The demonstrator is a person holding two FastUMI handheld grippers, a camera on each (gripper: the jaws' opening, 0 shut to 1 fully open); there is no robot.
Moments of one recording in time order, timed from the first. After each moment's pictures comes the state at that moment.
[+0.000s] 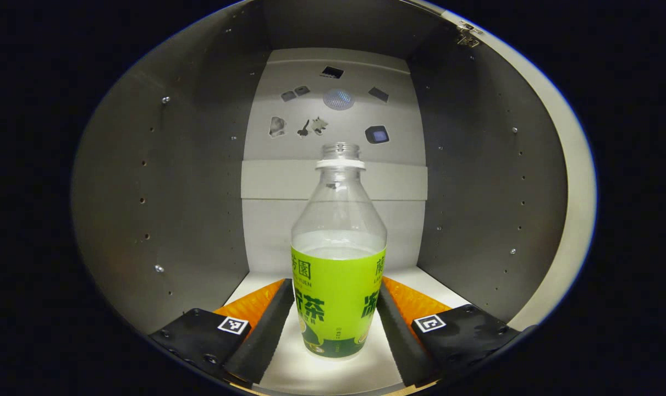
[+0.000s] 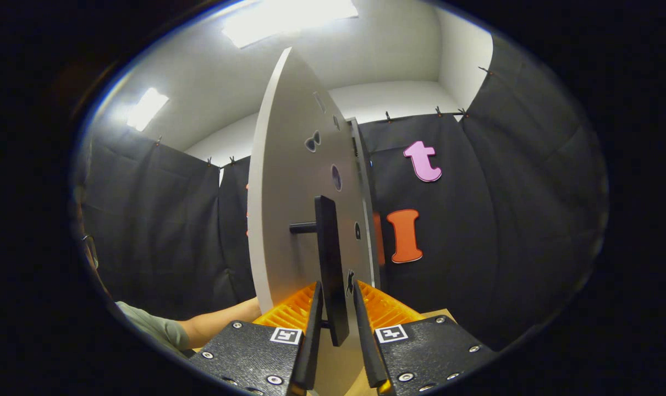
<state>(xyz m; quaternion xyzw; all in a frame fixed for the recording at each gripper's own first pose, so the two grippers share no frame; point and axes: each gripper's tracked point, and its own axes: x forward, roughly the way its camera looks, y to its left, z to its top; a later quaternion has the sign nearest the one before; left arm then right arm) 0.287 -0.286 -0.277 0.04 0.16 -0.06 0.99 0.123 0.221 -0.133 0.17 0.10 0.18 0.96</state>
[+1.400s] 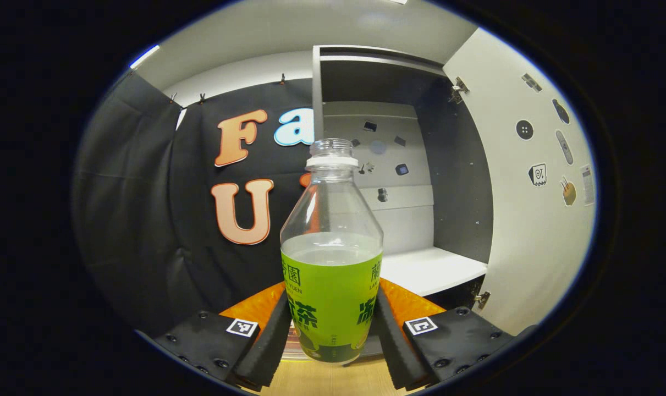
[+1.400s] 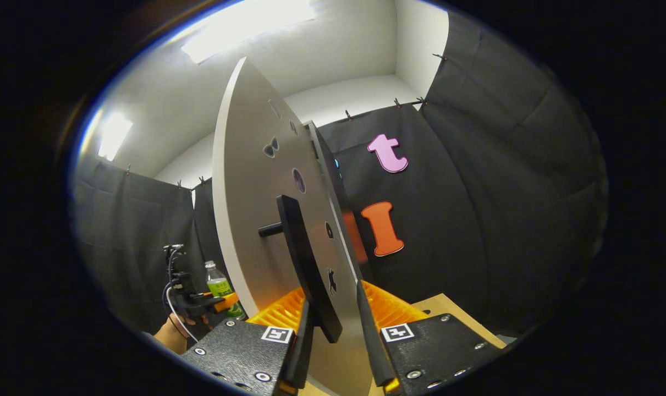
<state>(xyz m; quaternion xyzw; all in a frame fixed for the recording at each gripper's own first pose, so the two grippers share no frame) 0.058 -0.115 -0.184 0.07 0.10 -0.01 0.99 0.136 0.211 -0.140 0.23 0.10 0.11 0.96</state>
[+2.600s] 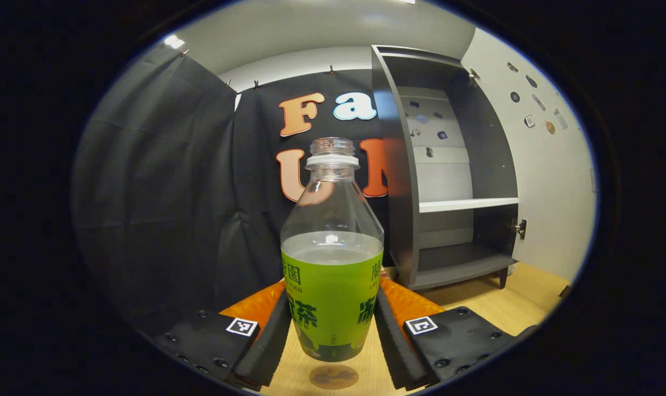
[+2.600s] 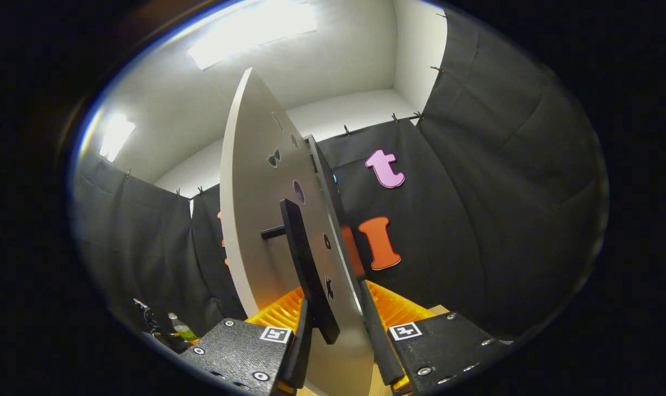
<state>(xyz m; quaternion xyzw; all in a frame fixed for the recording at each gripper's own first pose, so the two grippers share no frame) -0.103 0.035 -0.301 0.09 0.12 0.07 0.99 0.145 0.206 -0.137 0.22 0.06 0.08 0.97</state>
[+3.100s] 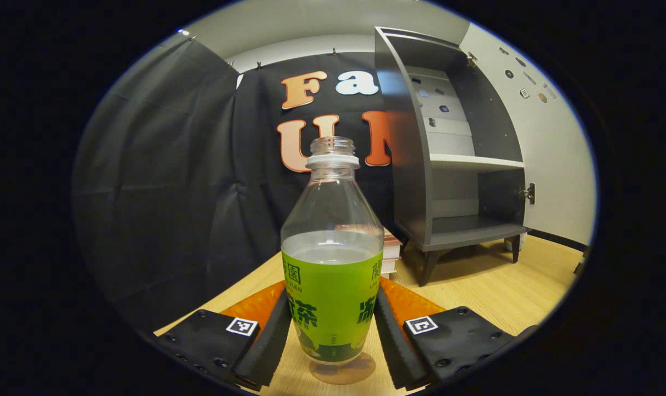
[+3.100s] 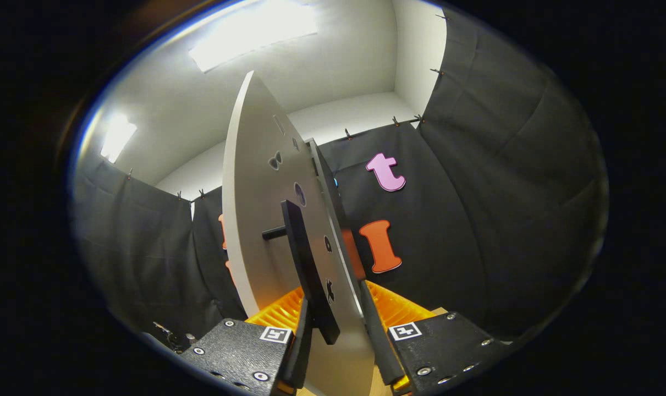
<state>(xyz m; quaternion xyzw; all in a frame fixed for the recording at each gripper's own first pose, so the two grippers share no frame) -0.114 0.070 -0.406 0.06 0.16 0.06 0.98 0.144 0.207 -0.136 0.22 0.05 0.09 0.97</state>
